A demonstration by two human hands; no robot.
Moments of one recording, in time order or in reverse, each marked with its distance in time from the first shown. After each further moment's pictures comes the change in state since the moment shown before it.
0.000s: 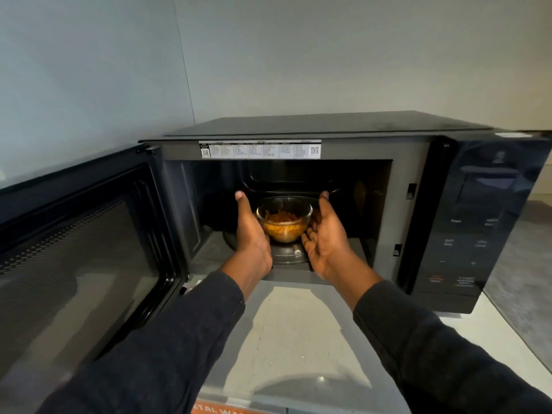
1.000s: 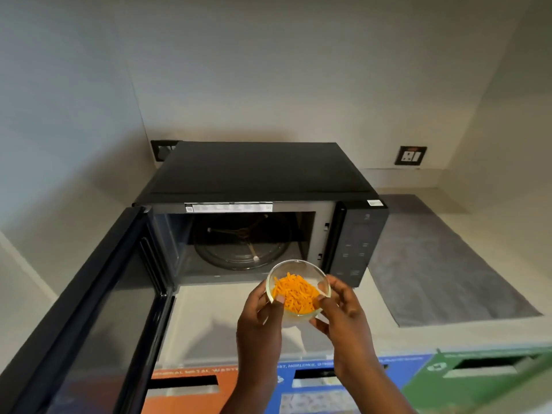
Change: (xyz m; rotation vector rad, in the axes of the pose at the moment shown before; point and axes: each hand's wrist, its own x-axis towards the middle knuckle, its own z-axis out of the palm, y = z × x) left_hand -0.224 0.024 -0.012 0.459 -0.100 -0.035; right_hand -0.223 -0.055 -0.029 -0.282 0.480 -0.058
